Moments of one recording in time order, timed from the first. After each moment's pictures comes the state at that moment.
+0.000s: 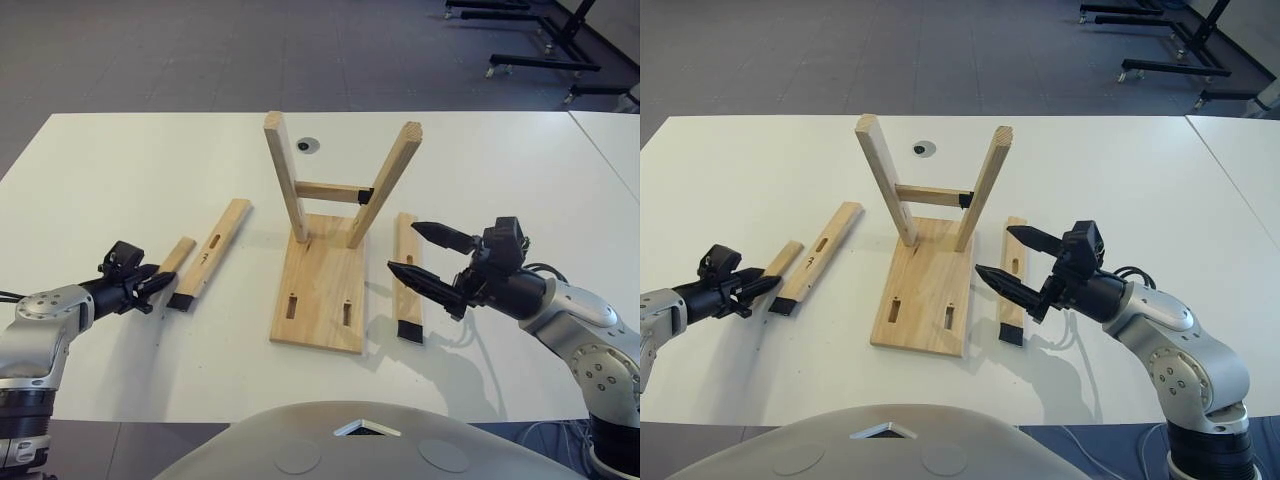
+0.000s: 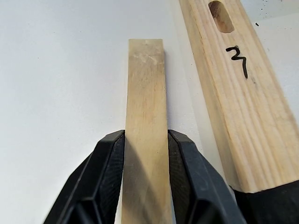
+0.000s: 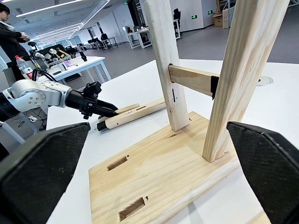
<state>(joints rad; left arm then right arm) 0.19 0.79 0.16 -0.03 -0.30 0.60 -0.73 0.24 -0.62 -0.24 -0.60 0.90 0.66 0.75</state>
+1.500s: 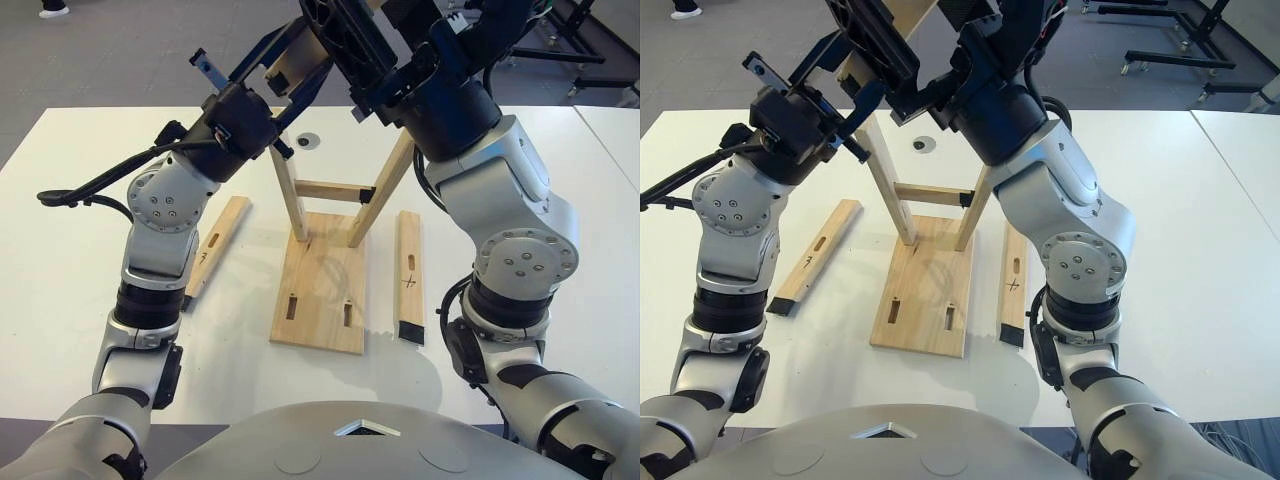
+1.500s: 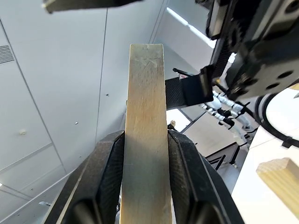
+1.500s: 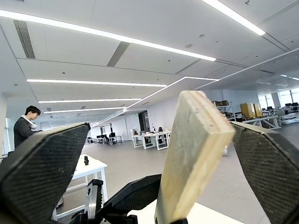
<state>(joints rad) -0.47 0.35 -0.12 -0.29 -0.01 -0.25 -0.47 -0.62 -0.16 0.03 -0.59 0.98 0.59 -0.02</state>
